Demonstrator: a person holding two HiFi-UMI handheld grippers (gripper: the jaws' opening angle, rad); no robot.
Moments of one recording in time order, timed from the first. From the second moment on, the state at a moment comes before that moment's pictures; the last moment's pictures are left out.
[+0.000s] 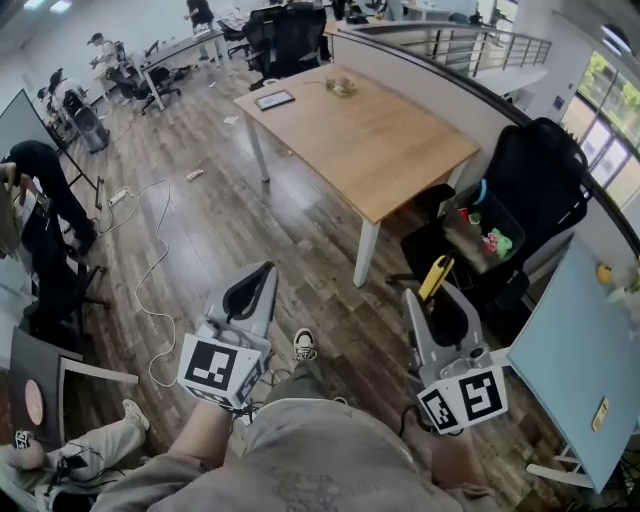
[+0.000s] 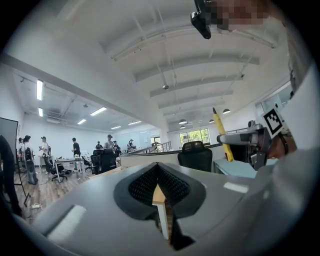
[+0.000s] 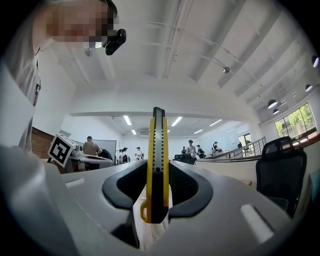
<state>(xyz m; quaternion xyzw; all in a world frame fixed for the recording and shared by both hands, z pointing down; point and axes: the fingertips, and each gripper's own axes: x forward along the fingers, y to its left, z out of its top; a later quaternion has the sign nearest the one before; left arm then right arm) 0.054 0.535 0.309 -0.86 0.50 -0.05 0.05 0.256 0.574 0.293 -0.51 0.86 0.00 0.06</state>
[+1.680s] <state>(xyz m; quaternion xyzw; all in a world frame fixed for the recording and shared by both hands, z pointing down) -0.140 0.086 0.308 -0.86 0.50 -0.04 0.03 0.054 0.101 0.314 -0.49 0.87 -0.03 0.00</state>
